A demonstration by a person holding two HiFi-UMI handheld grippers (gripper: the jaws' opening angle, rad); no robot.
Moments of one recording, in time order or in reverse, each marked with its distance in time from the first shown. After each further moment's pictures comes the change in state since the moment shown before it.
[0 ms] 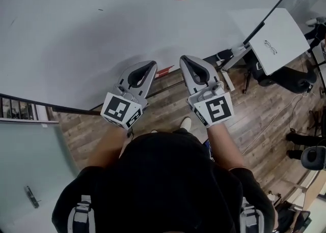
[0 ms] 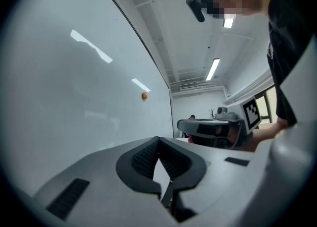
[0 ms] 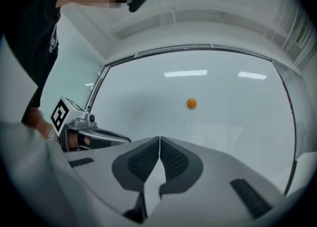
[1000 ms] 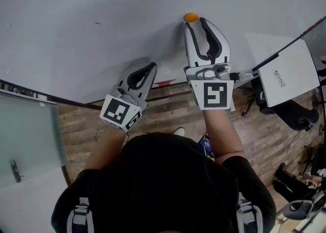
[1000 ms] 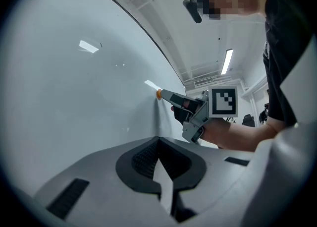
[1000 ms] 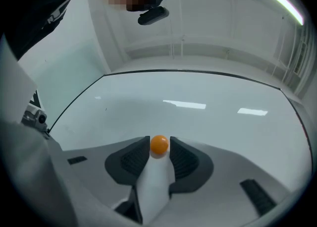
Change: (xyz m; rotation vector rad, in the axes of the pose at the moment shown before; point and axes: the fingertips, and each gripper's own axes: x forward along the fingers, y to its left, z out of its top) left arm 0.045 0.039 0.007 0.023 -0.010 0.208; right arm 0.093 -0.101 0.094 -0.178 -0.371 -0.087
